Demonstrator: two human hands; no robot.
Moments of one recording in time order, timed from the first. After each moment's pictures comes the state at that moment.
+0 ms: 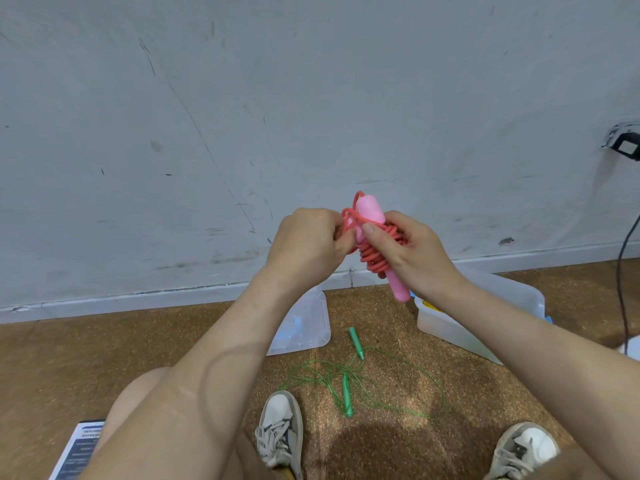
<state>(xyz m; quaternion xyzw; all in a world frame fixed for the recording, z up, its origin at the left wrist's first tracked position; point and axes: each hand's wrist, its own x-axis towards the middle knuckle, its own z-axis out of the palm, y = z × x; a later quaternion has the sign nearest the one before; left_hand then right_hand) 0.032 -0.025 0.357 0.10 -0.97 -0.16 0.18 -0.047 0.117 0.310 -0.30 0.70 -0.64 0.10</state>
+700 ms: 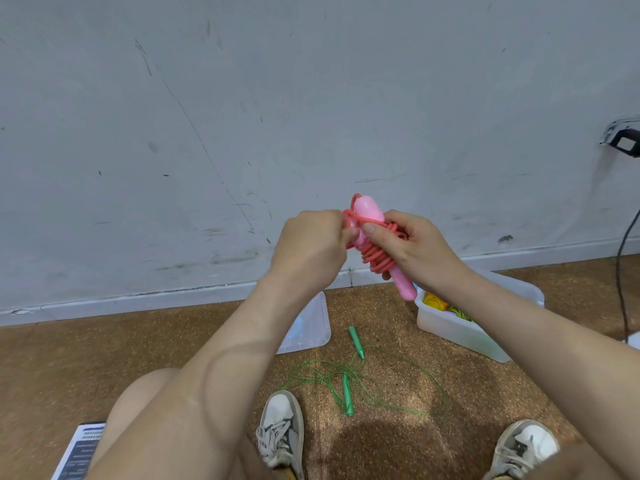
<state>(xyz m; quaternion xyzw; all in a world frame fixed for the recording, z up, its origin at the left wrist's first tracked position) 0.031 -0.014 0.360 0.14 -0.97 -0.11 0.15 -0.061 0.122 0.309 -0.31 0.72 -0.61 0.13</state>
